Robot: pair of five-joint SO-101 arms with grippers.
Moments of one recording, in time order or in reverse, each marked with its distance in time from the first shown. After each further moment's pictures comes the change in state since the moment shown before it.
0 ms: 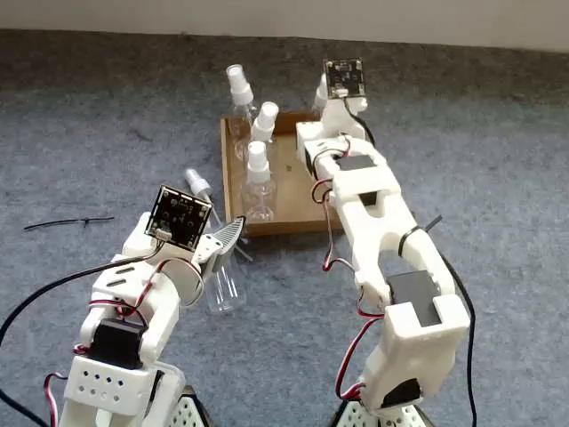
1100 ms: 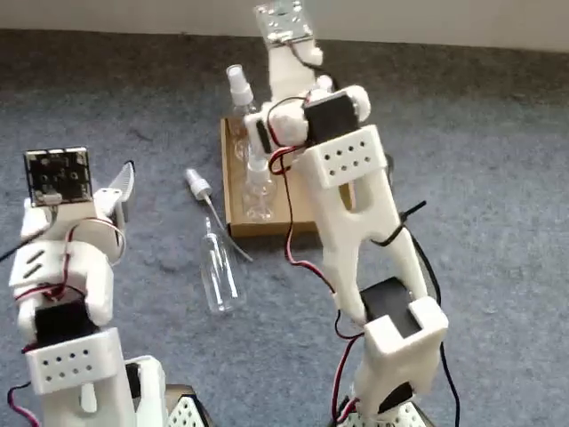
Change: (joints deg) left arm -28.0 10.9 -13.5 -3.3 1.7; right arm -14.5 -0.1 -53.0 75.3 0.1
